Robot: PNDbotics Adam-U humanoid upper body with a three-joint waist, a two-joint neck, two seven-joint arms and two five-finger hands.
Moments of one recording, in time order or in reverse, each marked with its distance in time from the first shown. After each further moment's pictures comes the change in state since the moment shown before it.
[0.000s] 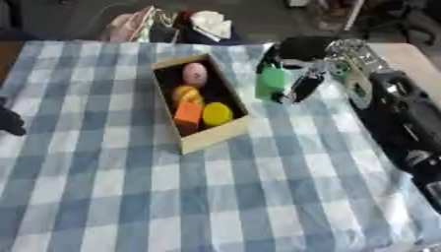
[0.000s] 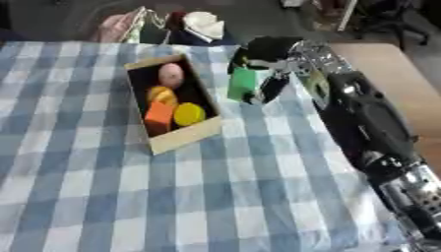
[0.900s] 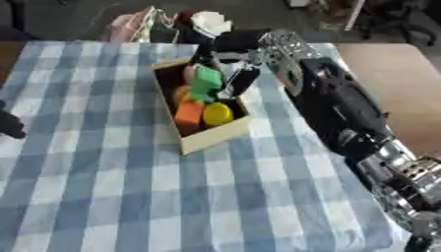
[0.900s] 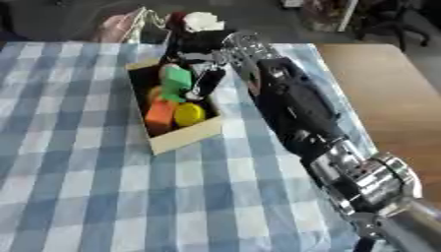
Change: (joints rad) left arm 0.000 -0.009 -0.004 0.002 0.004 0.001 -0.009; right arm -0.123 0.223 -0.042 0.262 0.180 -0.019 -0.062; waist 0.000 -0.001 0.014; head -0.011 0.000
